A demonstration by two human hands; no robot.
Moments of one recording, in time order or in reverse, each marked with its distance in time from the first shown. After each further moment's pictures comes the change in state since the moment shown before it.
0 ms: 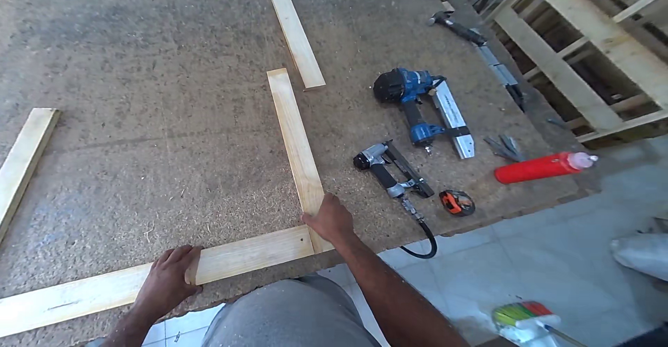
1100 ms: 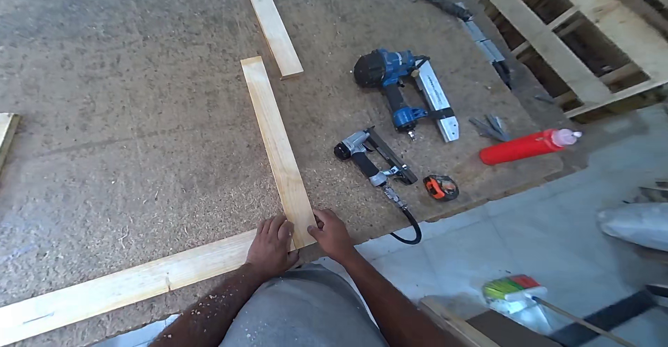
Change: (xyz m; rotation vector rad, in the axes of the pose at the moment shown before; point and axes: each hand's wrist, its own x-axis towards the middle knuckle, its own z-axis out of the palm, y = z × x) left_hand 0.081 0.264 0.027 -0.082 0.207 0.406; right_hand -0.010 0.090 0.035 0.521 -0.101 -0.200
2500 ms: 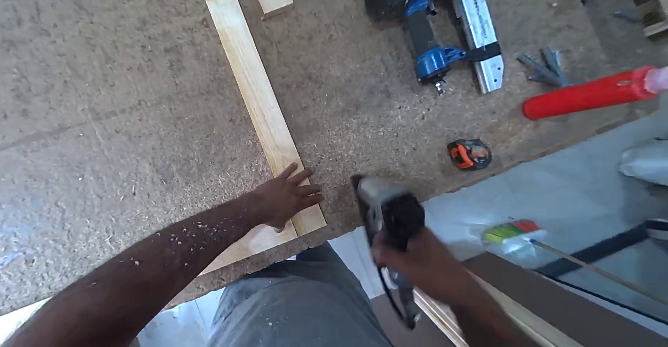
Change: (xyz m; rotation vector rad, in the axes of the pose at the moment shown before) left_hand 0.122 -0.010 -0.057 0.267 -0.605 0.717; right_hand -0.100 -0.027 -0.130 0.233 -0.110 0.182
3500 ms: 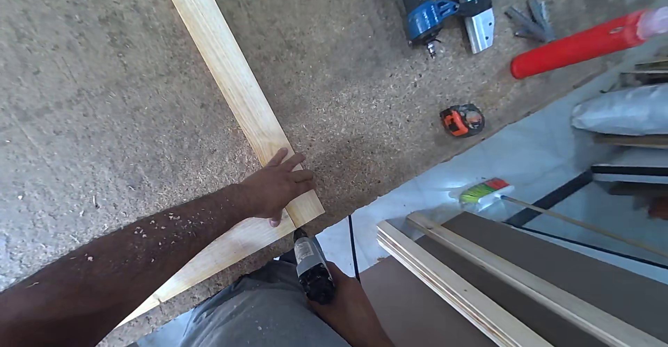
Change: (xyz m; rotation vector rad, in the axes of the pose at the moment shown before) left_hand 0.006 -0.014 0.006 -0.087 -0.026 0.035; right_hand -0.027 0.004 0.156 -0.140 -0.065 0.279
